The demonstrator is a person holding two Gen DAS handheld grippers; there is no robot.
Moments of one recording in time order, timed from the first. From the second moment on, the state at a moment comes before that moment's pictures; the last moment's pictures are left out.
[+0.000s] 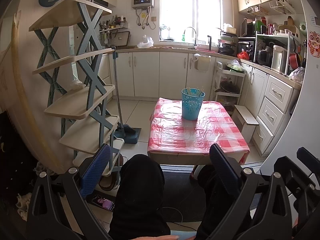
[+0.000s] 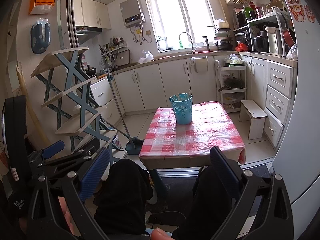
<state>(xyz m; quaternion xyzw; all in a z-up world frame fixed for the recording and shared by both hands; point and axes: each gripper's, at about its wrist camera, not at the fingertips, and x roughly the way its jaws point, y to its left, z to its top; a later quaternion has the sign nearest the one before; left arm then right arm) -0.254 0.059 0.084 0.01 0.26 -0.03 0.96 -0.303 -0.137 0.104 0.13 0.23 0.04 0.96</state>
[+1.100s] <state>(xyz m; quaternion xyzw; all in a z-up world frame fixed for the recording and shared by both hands) -0.261 0.065 0.076 0.00 0.26 -0.03 0.96 -0.302 -0.143 0.092 0.13 0.24 0.04 0.96</state>
